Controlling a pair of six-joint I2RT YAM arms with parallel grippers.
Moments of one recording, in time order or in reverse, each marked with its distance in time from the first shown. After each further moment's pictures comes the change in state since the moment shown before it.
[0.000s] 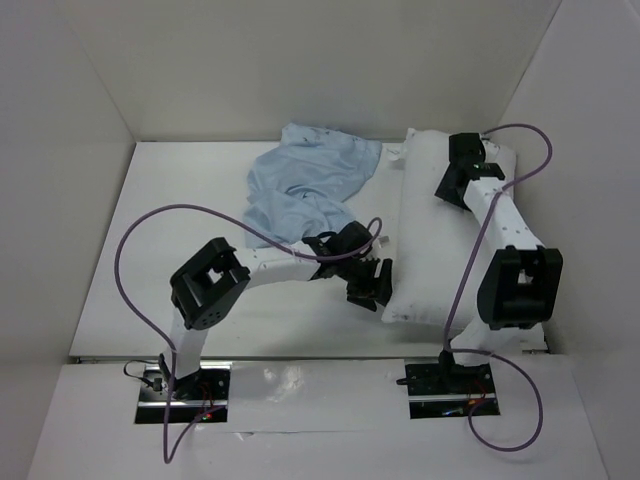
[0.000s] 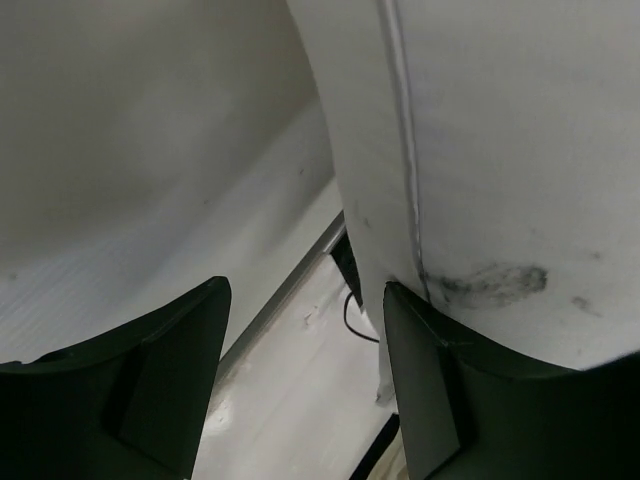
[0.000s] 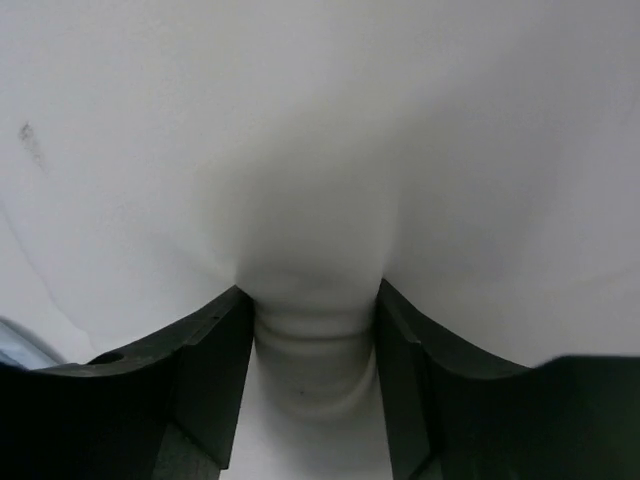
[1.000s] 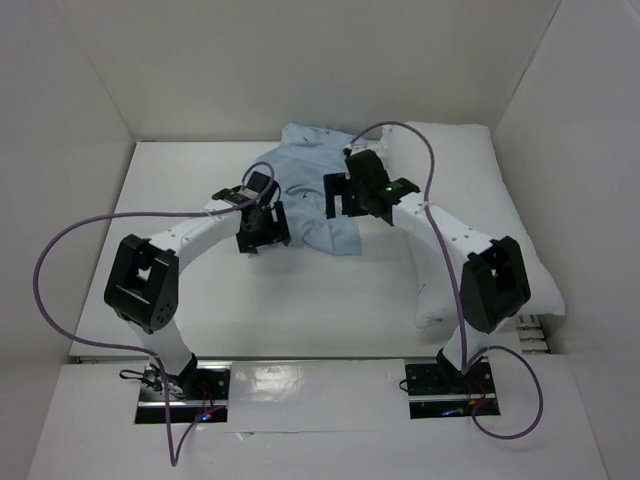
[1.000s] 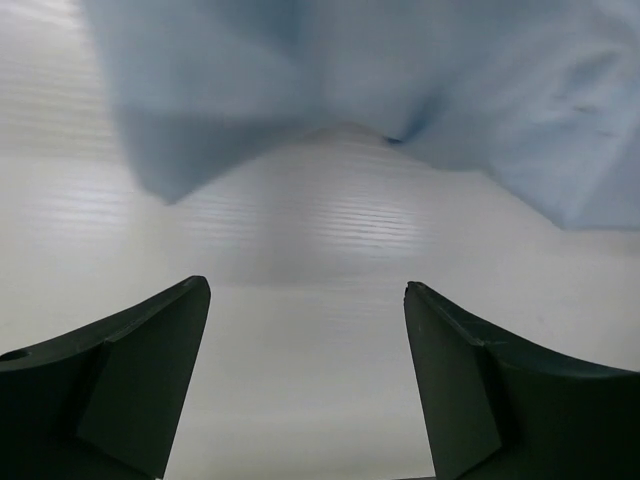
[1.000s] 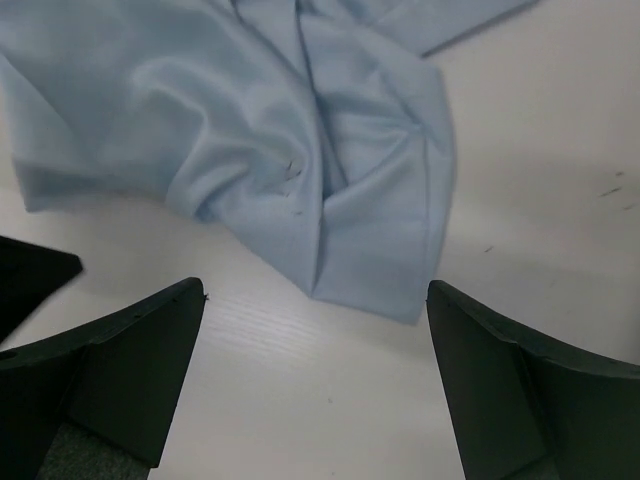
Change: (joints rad) left arm 0.470 -0.243 -0.037 -0.502 -0.647 0.150; right arm 0.541 0.052 0.012 0.238 -0.277 -0.127
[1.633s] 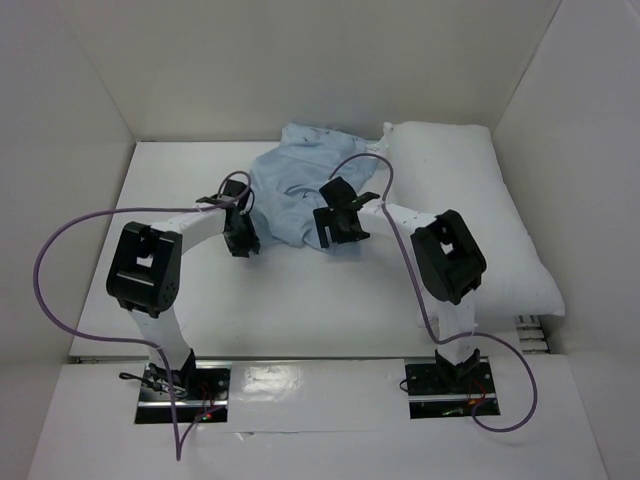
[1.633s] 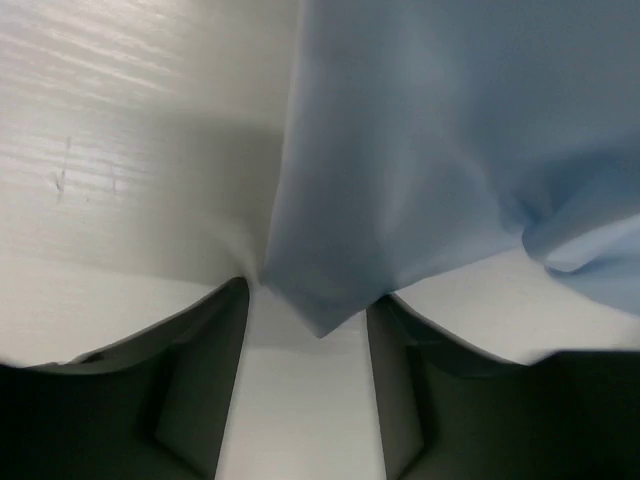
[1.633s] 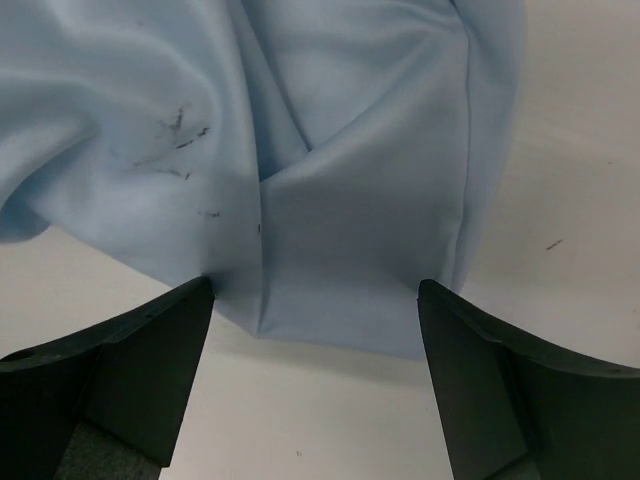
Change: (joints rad) left arm 0.203 0.076 -0.148 0.150 0.047 0.031; right arm 0.068 0.304 0.006 -0.042 0.058 -0.003
